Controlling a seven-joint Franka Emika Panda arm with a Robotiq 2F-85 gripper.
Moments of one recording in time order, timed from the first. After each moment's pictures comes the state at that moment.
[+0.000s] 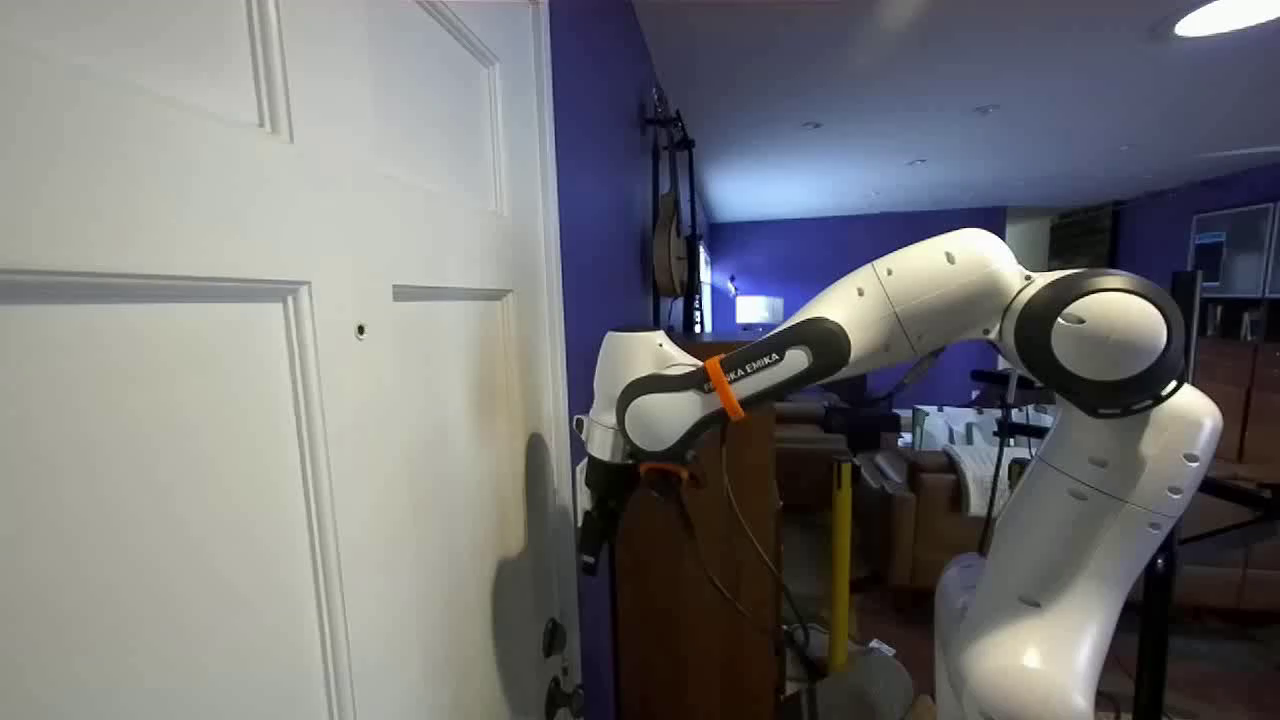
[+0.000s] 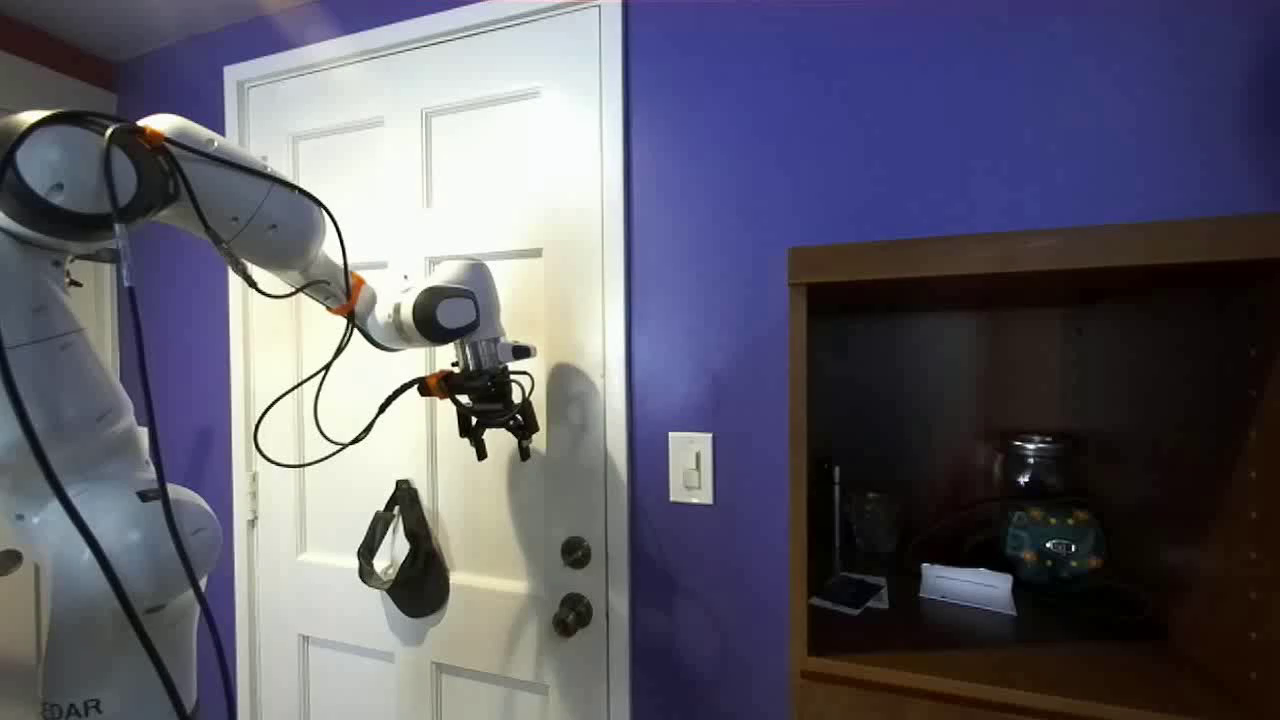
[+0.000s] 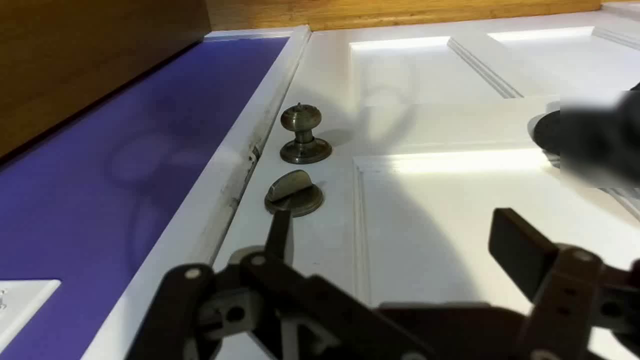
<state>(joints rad) 0.00 -0.38 -0.03 -2.38 -0.05 2.23 -0.18</state>
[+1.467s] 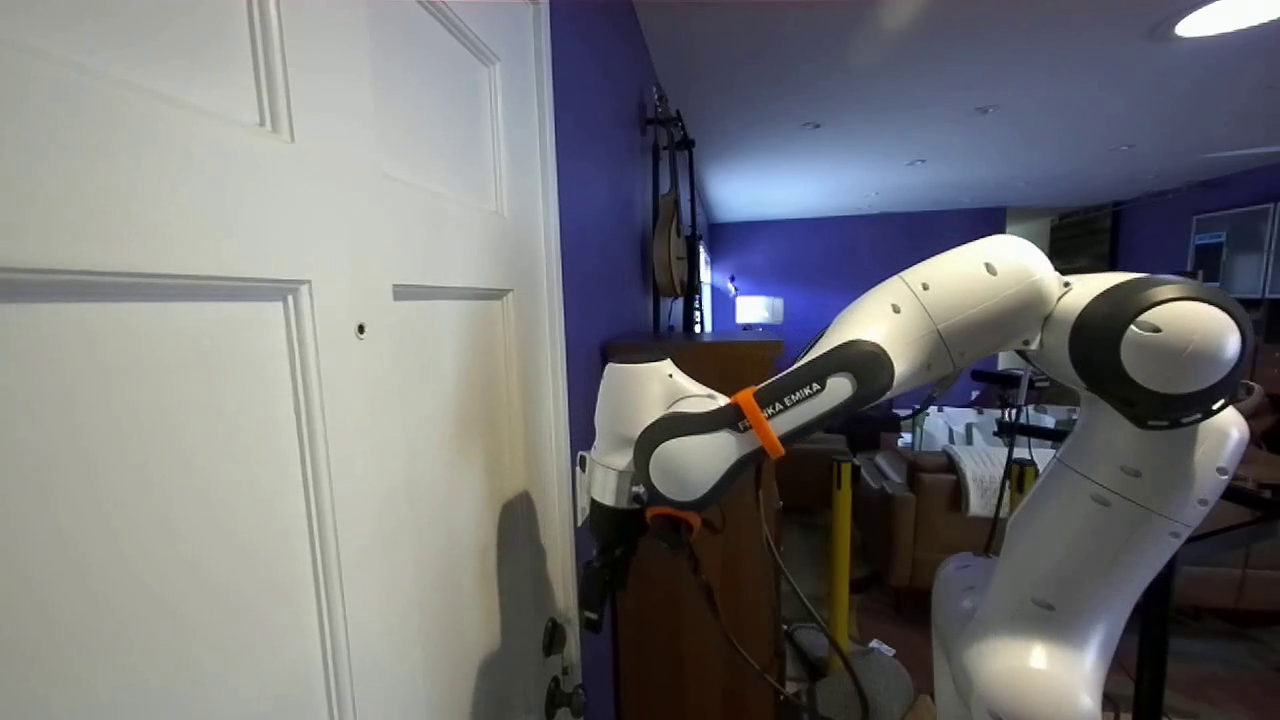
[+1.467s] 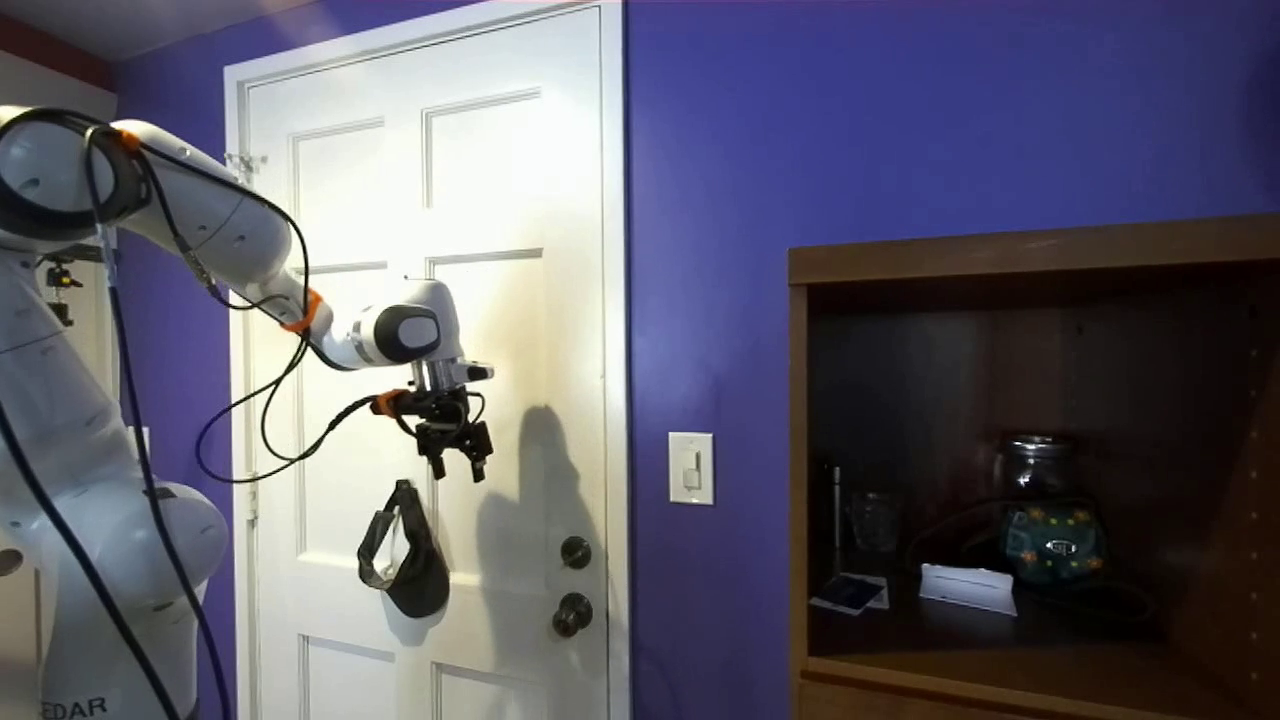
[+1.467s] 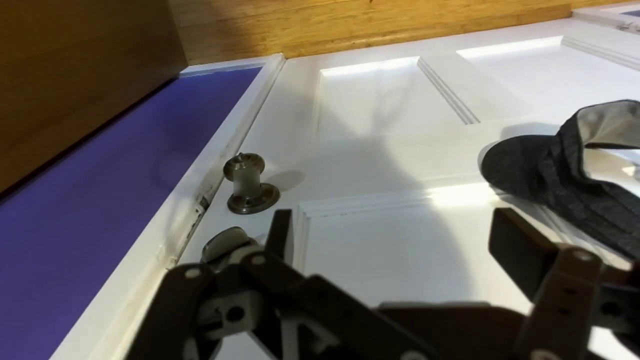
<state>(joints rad) 0.06 -0.46 0.06 -2.53 -0.04 2.26 0.03</state>
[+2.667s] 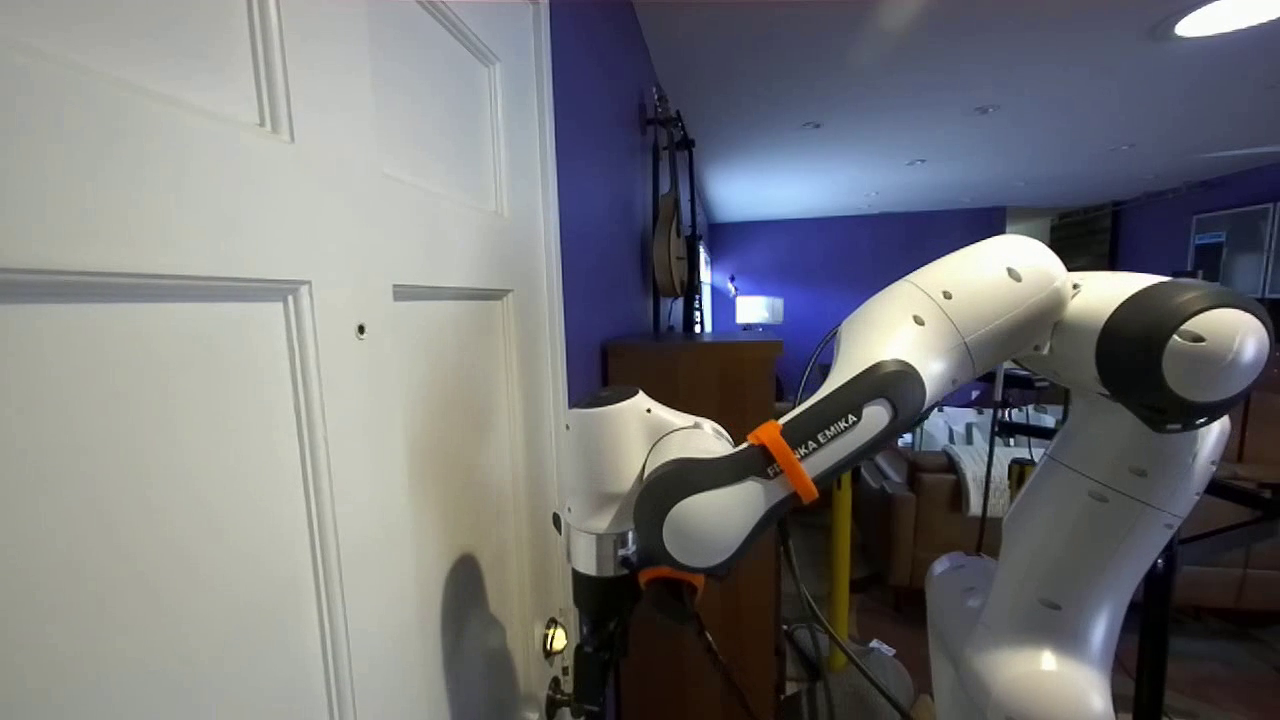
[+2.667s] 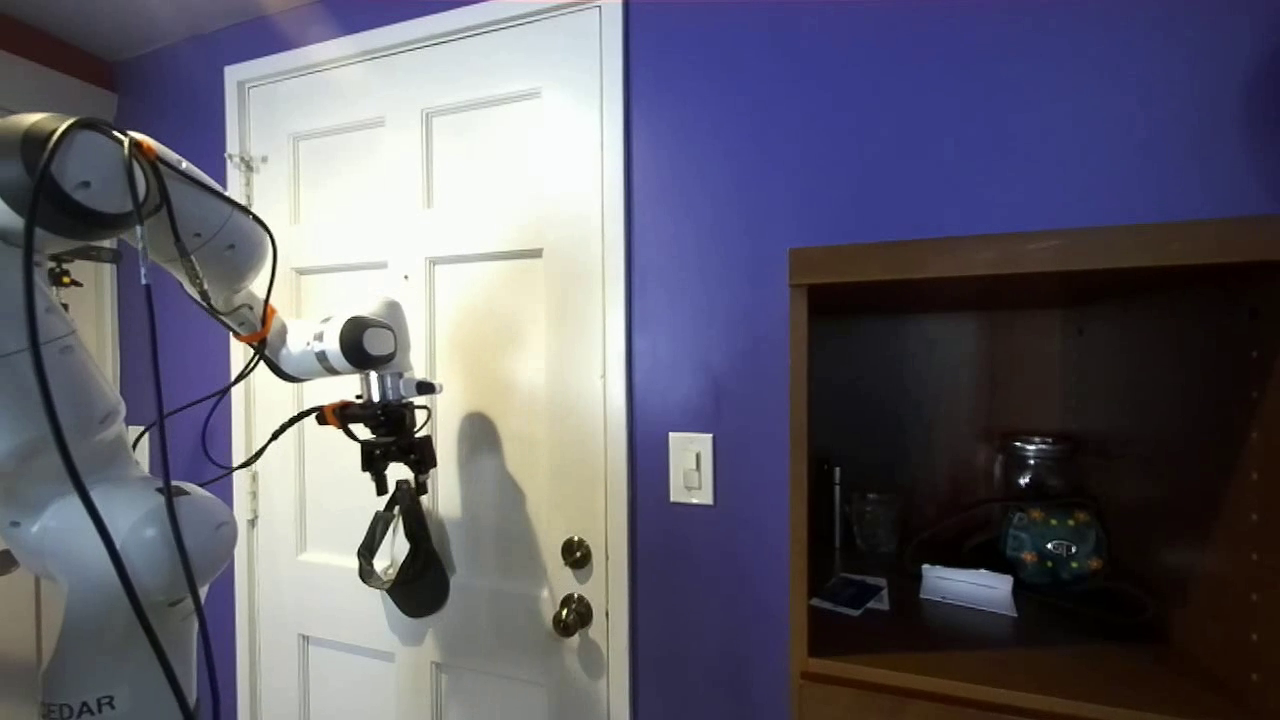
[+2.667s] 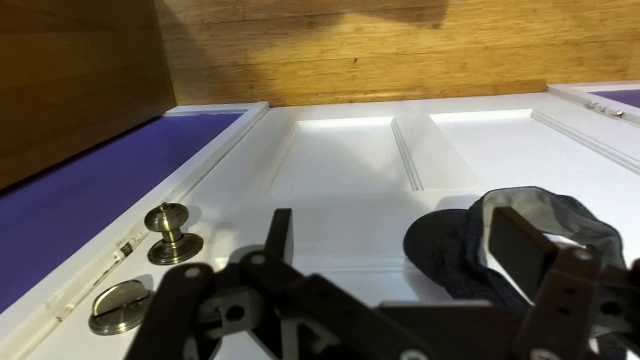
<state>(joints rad) 0.16 -0.44 0.22 -2.53 -0.03 2.16 0.20</state>
